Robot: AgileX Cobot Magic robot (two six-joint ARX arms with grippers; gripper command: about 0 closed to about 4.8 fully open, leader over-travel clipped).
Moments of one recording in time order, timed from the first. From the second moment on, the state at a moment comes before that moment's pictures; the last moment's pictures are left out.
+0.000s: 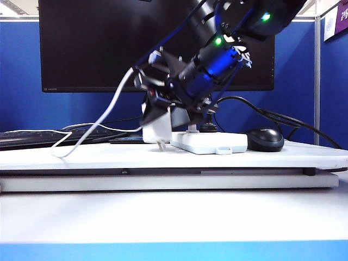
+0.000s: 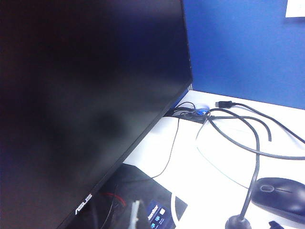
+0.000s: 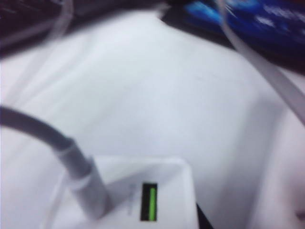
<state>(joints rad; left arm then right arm) -0.36 1.65 1.70 -0.29 0.48 0.43 0.63 1.82 1.18 0.09 -0.17 0.13</state>
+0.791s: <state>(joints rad) -0.36 1.64 1.70 -0.29 0.48 0.43 0.63 1.72 1.19 0.01 -0.16 0.13</state>
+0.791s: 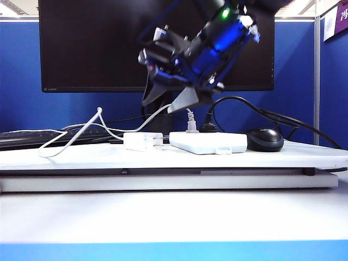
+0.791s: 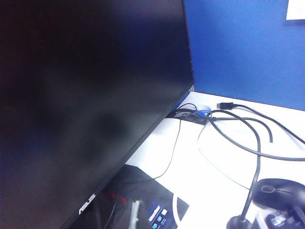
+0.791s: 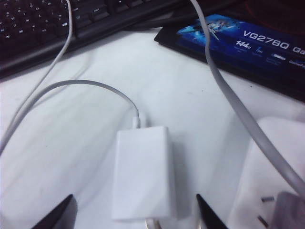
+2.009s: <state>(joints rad) -0.36 0.81 1.70 -0.91 0.37 0.32 0.62 0.58 0.90 -0.18 0.02 -0.05</state>
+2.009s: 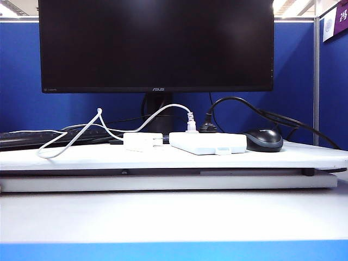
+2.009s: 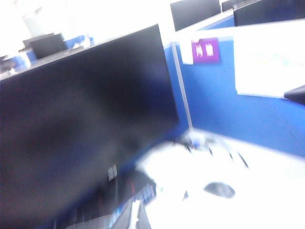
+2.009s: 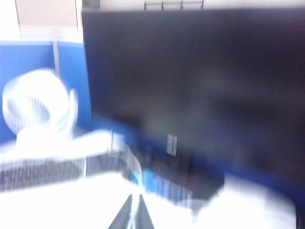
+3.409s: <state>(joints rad) -0.36 0.14 0.17 -0.30 0.29 -0.04 0.62 0.00 0.12 -0.38 0.15 0.18</state>
